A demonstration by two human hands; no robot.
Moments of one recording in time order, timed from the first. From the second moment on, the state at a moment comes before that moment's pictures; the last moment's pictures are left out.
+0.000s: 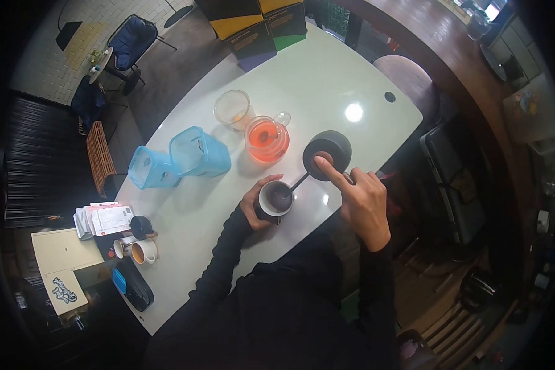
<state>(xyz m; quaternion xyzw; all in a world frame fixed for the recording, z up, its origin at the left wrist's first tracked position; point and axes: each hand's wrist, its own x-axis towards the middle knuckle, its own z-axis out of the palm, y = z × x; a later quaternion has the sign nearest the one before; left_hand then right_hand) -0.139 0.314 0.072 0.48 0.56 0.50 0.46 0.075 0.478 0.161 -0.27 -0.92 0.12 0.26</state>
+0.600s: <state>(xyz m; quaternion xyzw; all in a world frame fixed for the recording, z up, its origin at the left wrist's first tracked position) -0.115 0.325 0.043 0.57 0.61 0.54 0.09 0.072 0.455 0.170 -0.24 -0.93 0.08 0.26</state>
